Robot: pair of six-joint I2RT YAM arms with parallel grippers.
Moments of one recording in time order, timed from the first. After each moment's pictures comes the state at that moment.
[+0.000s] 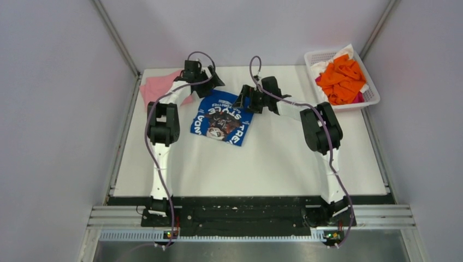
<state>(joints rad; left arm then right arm) -0.14 2.46 2.07 -0.34 0.35 -0.64 0.43 2.24 1.56 0.06 -0.50 0.63</state>
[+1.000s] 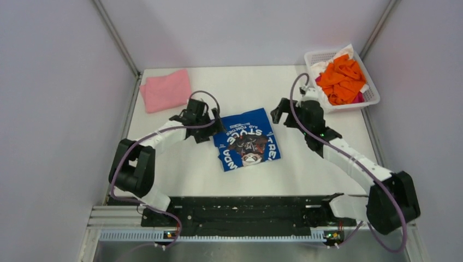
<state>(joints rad) -0.32 1.56 0.99 -0.31 0.15 -0.73 0.43 1.29 0.83 0.06 0.02 0.42</state>
